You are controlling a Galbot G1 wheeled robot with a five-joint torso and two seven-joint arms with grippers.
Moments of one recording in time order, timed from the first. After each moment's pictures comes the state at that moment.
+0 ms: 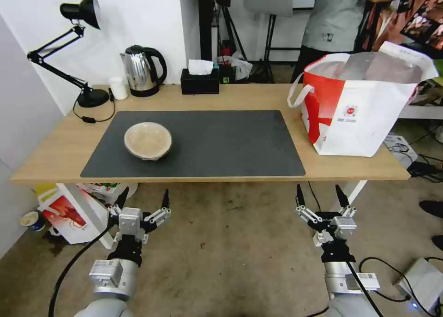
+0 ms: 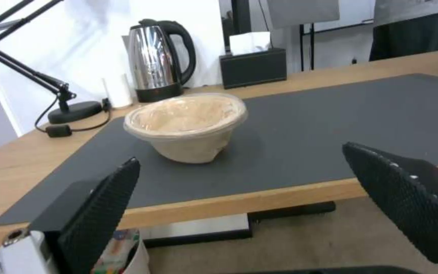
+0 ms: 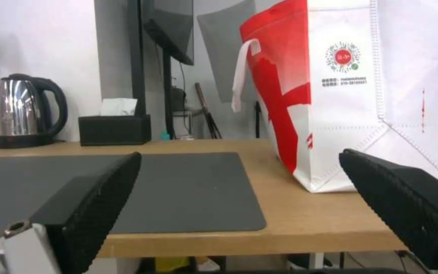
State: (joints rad) left arm 1.80 -1.50 -0.55 -2.30 0.00 0.00 0.00; right arm -1.70 1.25 0.46 2.03 0.16 0.45 0.22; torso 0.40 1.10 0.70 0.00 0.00
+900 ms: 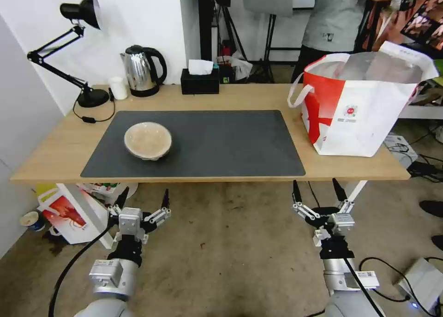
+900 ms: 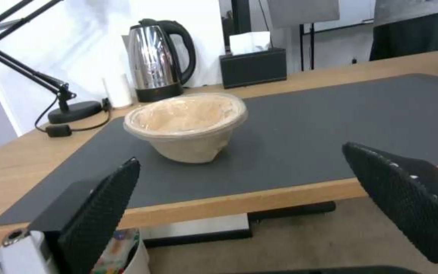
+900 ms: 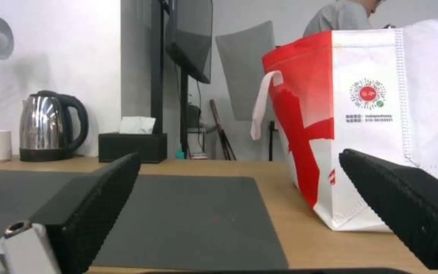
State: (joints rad) left arm 1.80 -1.50 -0.55 -2.30 0.00 0.00 0.00; right arm -1.68 1.24 0.45 2.07 0.12 0.46 0.19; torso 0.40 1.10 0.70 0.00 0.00
